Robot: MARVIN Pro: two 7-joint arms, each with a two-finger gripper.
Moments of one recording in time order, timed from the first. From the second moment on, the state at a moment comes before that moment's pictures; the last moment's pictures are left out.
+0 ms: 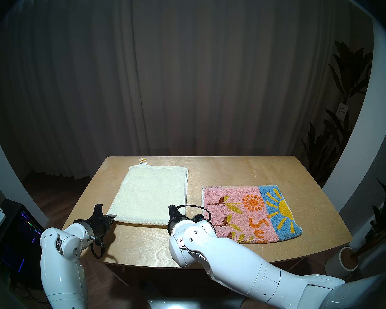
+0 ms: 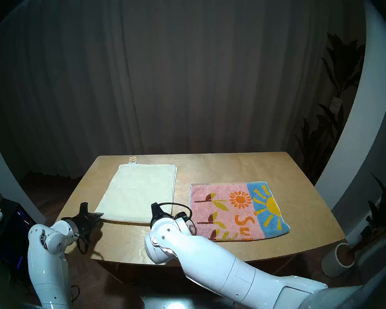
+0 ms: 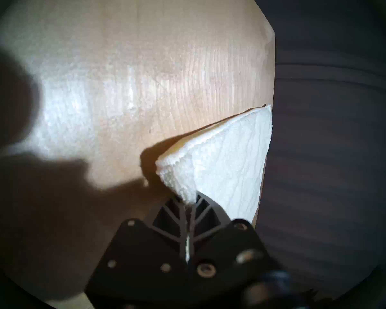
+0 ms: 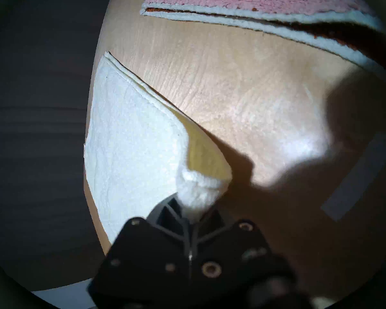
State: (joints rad) left arm 1.81 -1.54 -2.10 -1.82 -1.83 0.66 0.77; right arm -1.30 -1.35 0.56 -1.69 1.77 -0.54 -0.92
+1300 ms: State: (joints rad) left arm 1.67 -1.52 -2.02 -1.90 -1.85 0.61 0.95; right arm -1.20 -1.37 0.68 -1.67 1.87 -0.54 -1.00
